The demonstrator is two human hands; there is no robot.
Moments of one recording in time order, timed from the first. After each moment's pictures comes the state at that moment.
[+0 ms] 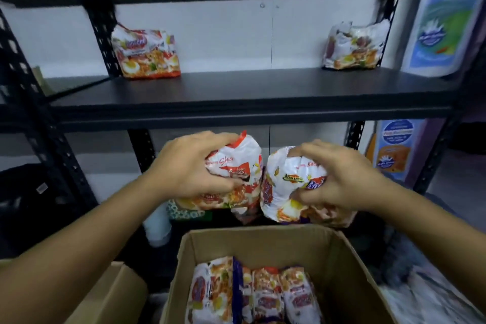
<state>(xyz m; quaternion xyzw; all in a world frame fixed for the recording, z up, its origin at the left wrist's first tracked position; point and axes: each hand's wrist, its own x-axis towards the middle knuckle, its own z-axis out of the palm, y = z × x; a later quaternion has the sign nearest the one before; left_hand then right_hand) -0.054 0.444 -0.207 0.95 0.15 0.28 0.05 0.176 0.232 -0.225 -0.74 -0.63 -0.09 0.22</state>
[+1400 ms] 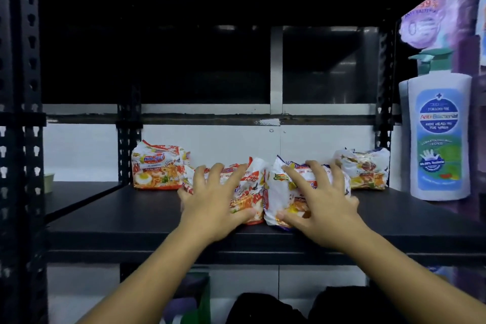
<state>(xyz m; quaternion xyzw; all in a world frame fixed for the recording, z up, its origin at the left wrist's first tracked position) 0.048 0.528 -0.101 0.89 0.31 0.32 -0.09 0.215 0.354 -0.101 -0.83 -0.46 -0.26 0.17</state>
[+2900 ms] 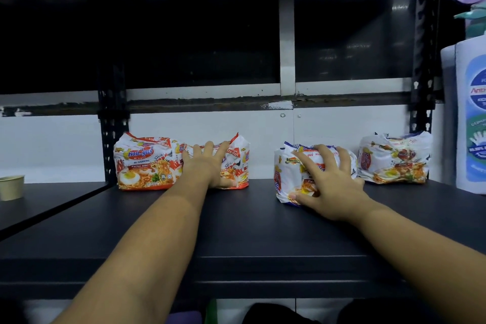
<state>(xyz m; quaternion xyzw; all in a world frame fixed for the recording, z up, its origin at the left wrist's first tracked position) 0.167 0.733 -0.065 0.89 0.40 0.15 -0.14 0.319 0.456 -0.108 -0.83 -0.47 -0.23 0.19</state>
